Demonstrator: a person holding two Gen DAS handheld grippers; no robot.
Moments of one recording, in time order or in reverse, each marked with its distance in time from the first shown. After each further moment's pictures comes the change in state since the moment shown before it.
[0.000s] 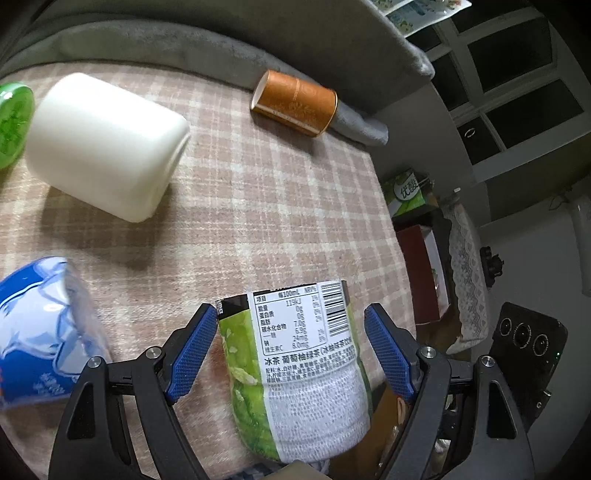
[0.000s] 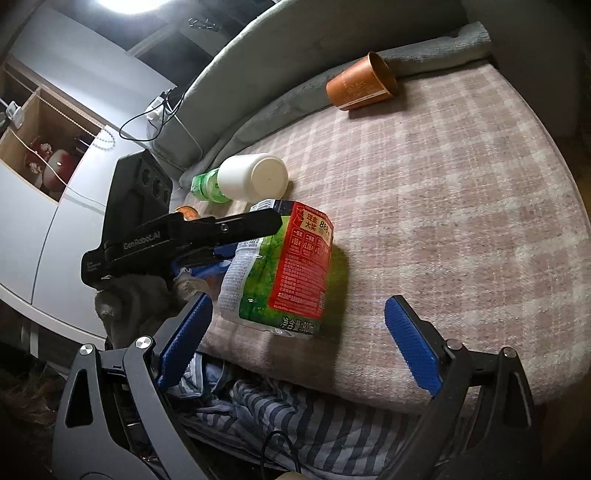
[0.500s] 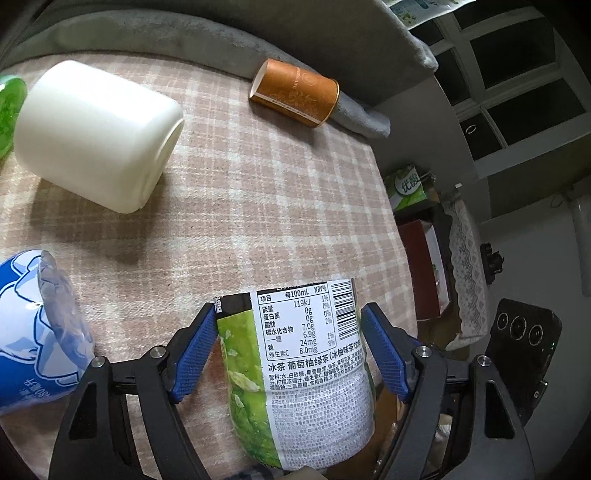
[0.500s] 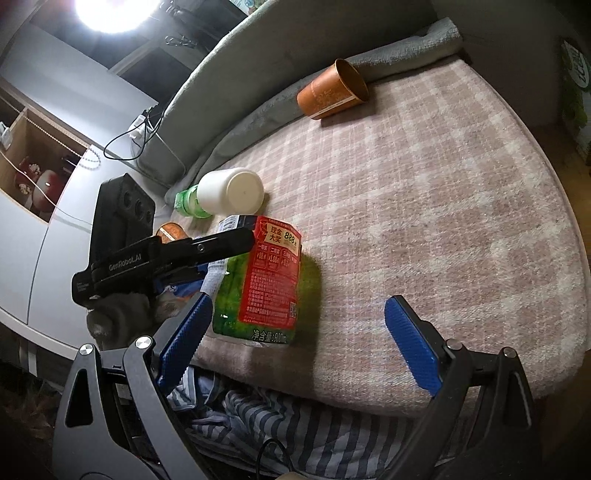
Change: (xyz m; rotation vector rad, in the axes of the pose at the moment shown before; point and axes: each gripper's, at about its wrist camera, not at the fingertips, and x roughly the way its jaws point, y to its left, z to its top) left arm 0.004 0.001 -0.001 -0.004 0.014 -0.003; right arm -0.006 -0.015 0.001 0.060 -0.041 -0.039
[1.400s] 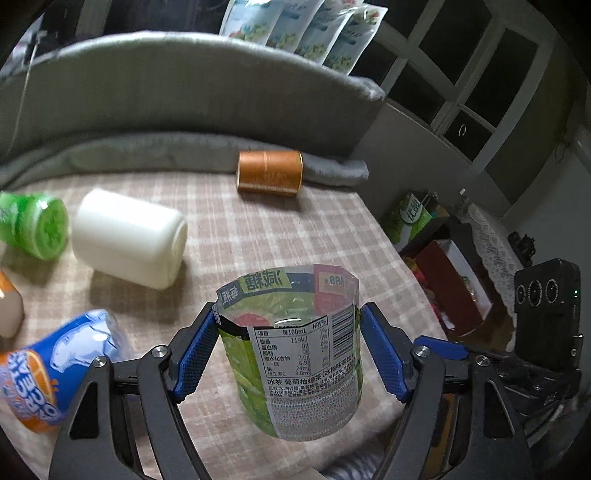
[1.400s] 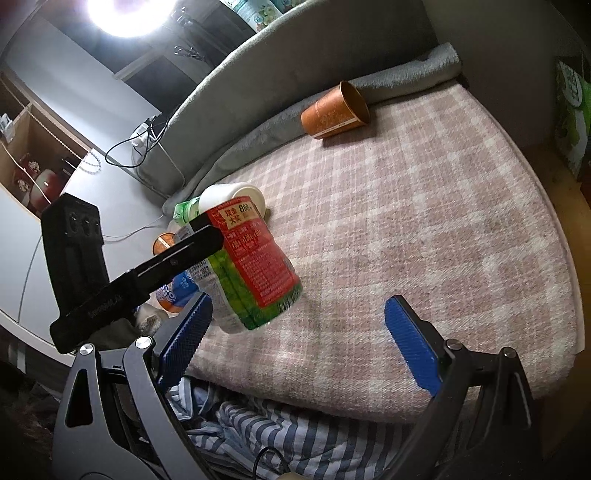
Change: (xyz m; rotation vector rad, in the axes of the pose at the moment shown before) left arm -0.036 -0.047 -0.026 0.272 -0.318 0.189; right arm -0.010 0.010 -0.002 -0.042 -0.078 -0.042
